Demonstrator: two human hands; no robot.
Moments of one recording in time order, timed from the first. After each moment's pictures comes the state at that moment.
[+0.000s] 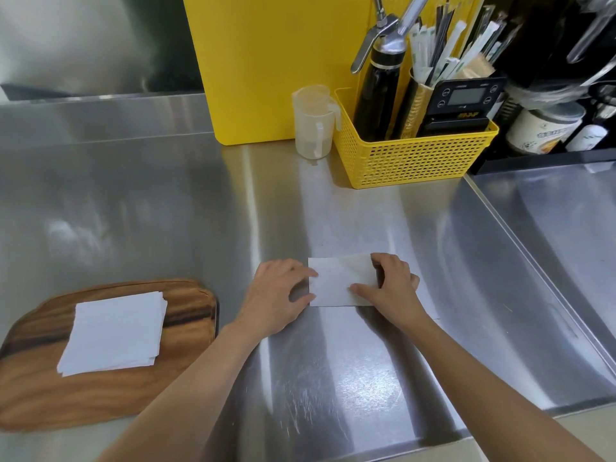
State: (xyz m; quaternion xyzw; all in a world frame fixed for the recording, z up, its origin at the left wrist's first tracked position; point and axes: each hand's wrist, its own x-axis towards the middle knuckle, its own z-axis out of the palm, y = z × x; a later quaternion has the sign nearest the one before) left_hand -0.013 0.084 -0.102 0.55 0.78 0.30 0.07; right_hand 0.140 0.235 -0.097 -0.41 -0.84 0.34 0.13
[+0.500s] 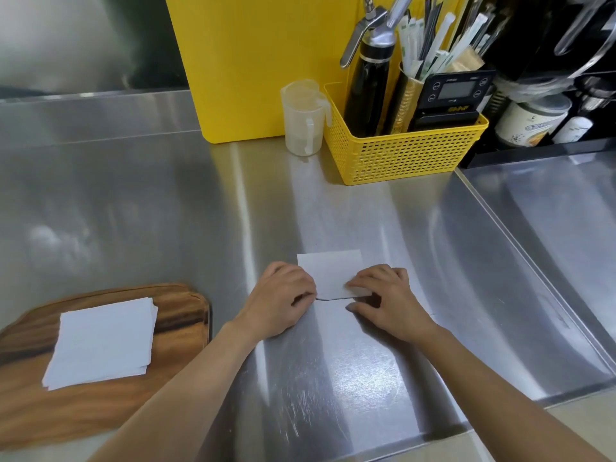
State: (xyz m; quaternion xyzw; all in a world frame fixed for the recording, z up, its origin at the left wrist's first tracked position) left_hand -0.012 0.093 -0.107 0.64 0.72 0.26 0.07; right_hand 0.164 0.234 -0.101 -0.21 -0.94 0.26 0.12
